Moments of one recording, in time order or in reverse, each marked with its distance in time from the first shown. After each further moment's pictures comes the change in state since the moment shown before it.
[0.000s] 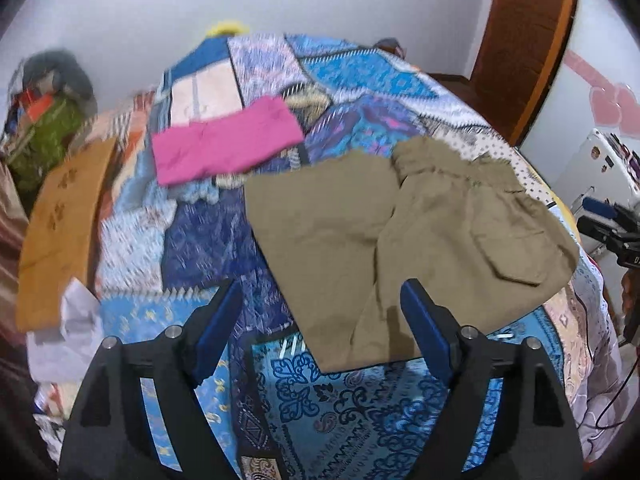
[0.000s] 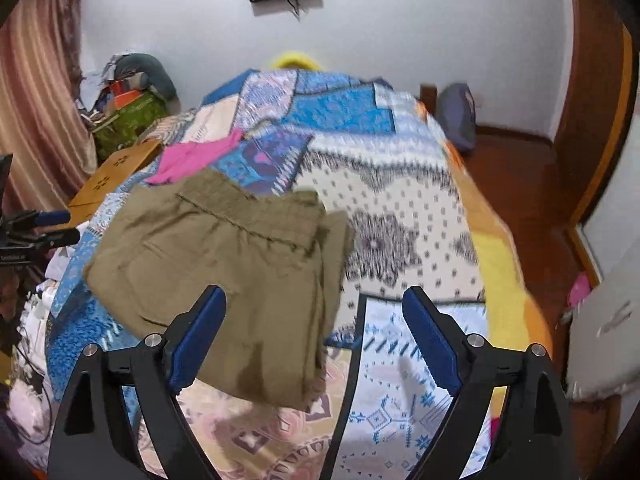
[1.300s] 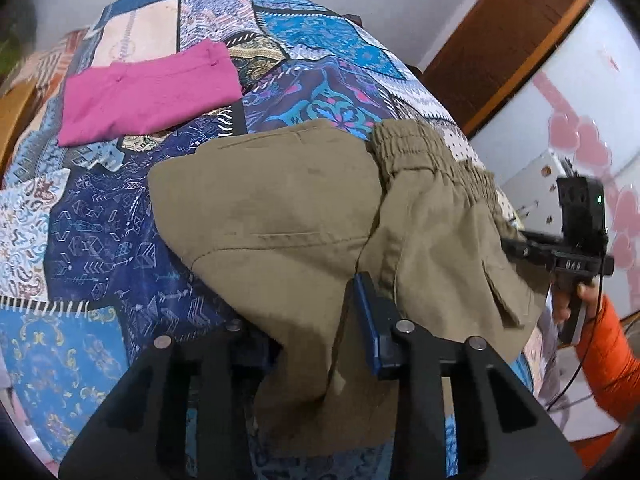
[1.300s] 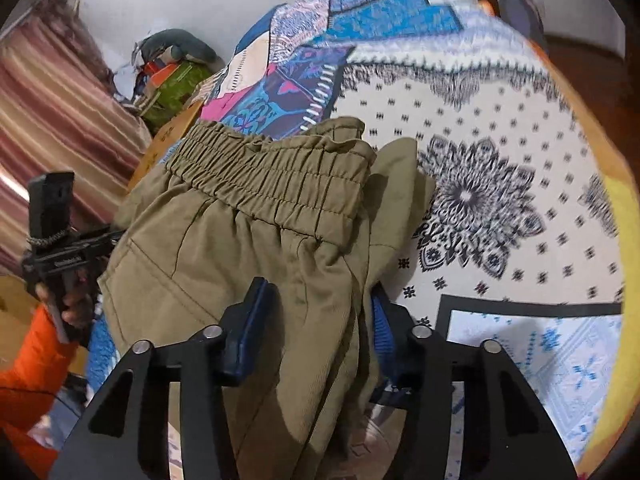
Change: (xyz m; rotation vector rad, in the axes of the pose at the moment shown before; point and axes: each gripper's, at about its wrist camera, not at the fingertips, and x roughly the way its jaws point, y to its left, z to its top) left arm 0.079 0.011 0.023 -0.095 0.099 -0.322; right arm 0.087 -0.020 0.009 0.103 0.245 0.365
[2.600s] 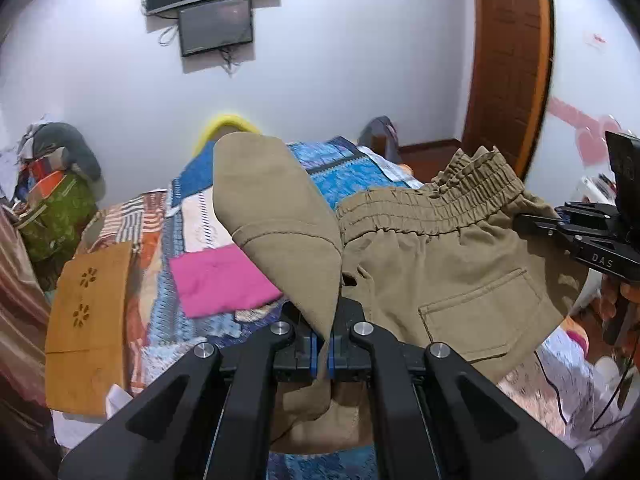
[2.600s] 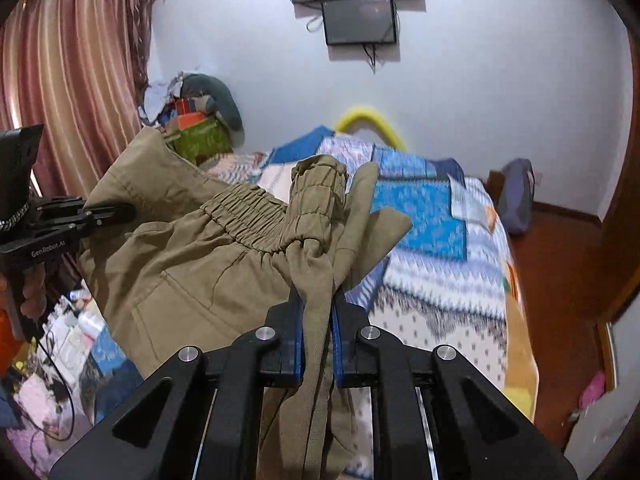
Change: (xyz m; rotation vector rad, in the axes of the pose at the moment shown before) left arm -0.157 -0.076 0.066 0.212 -0.396 0.340; right arm -0.090 0.135 0.091 -0.382 -0.385 -0.209
